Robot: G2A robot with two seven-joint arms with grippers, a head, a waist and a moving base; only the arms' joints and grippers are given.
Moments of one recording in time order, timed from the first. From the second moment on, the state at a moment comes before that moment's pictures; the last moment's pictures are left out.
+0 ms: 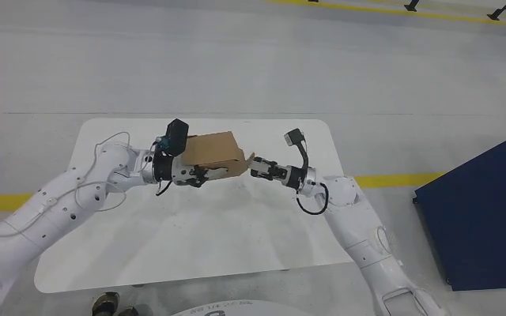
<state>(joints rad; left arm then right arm) 0.71 -1.05 -0.42 -1.29 0.89 -1.01 0.41 -1.45 -1.02 1.35 -1.53 0.25 -0.49 0.89</state>
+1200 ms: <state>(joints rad) 0.66 -1.04 -0.32 -1.32 0.86 -1.01 0.37 -1.35 -1.04 1.24 -1.51 0.16 -0.42 0.86</state>
